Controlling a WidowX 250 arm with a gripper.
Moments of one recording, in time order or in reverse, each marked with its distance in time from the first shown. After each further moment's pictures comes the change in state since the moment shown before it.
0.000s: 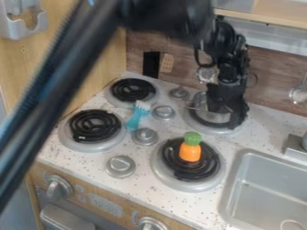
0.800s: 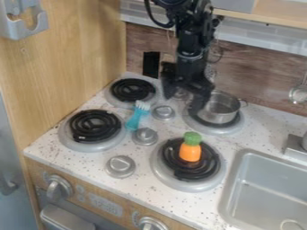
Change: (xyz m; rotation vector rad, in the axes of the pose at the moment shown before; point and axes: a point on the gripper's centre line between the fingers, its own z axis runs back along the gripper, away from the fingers) arm -0.097 0.031 0.084 0.092 0.188 0.276
